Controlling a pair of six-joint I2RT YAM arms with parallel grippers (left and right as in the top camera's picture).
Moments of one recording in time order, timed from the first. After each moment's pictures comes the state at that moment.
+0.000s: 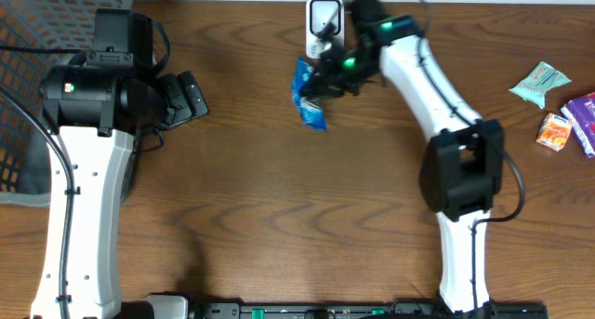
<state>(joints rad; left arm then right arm) -0.06 1.50 1.76 -1.44 -0.04 -0.46 0.30 2.31 2.09 -1.12 -0.88 0.23</state>
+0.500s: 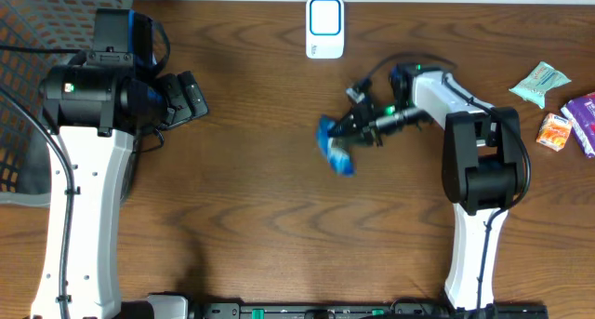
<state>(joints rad) -0.06 1.50 1.76 -1.44 -0.04 -0.46 0.14 2.31 1.57 -1.10 -1.24 -0.08</state>
